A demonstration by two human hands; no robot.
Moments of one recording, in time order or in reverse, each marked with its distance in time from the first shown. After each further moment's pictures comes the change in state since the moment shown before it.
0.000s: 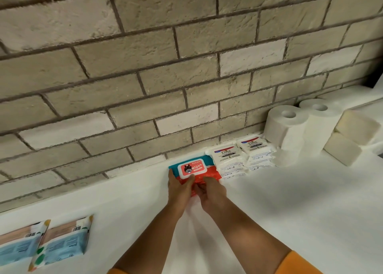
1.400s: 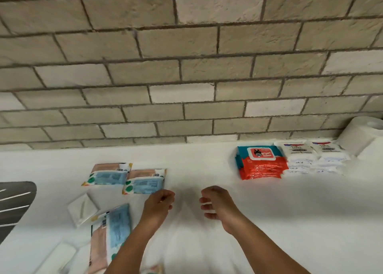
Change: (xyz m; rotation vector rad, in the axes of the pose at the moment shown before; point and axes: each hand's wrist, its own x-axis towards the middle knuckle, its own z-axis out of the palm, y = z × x) left_hand -0.109 -0.087 -0.303 0.135 0.165 -0.020; right_hand -0.138 0.162 0.041 -0.931 -0.370 -0.055
